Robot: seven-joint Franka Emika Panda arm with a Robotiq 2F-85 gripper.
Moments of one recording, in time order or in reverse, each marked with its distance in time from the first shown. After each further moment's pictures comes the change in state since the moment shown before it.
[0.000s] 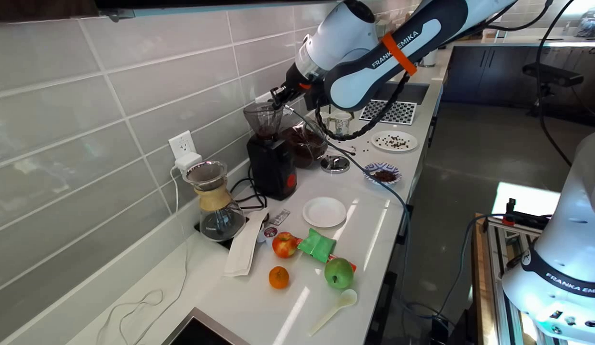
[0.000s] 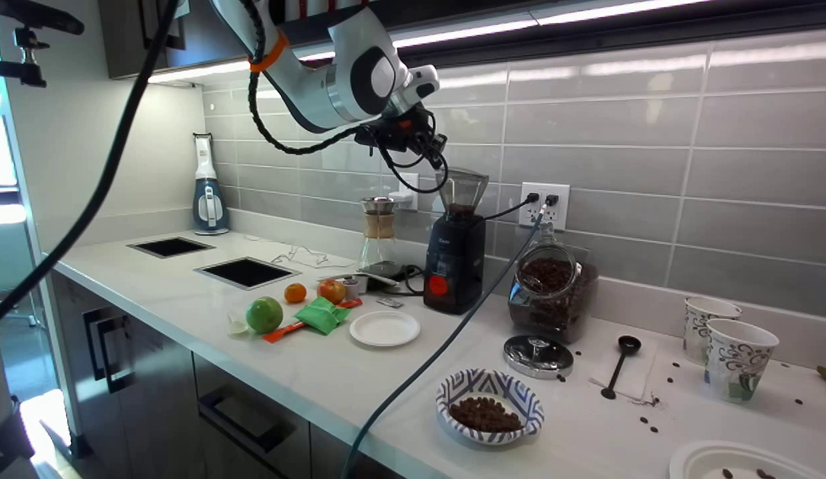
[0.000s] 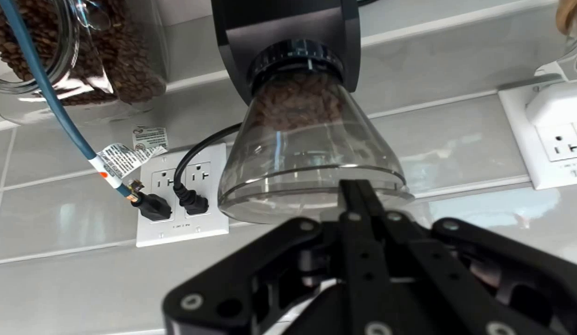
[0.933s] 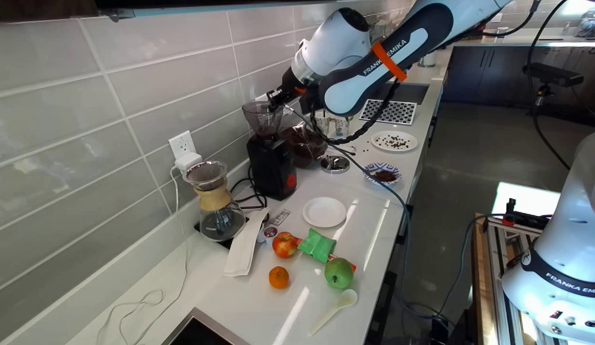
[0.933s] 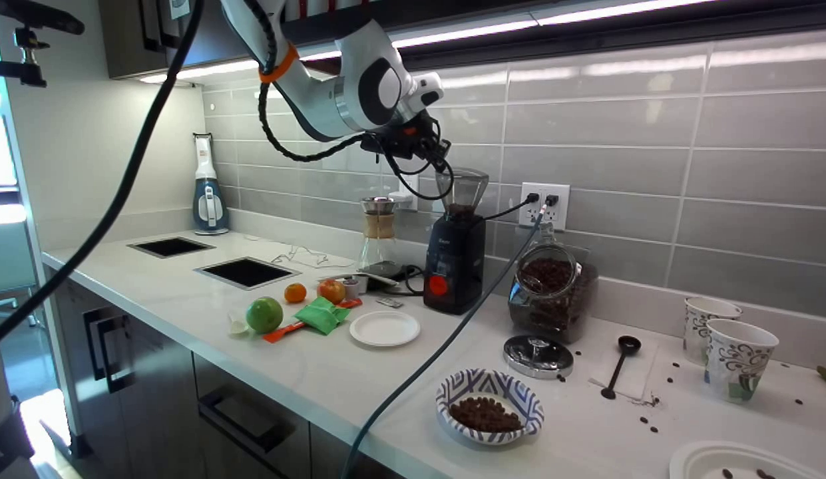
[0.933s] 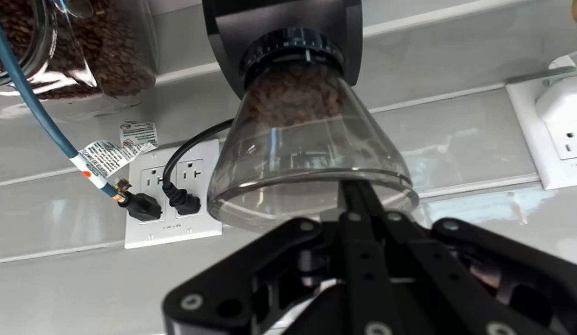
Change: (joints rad) arm -0.001 0.060 -0.001 0.040 -0.001 0.042 -0.001
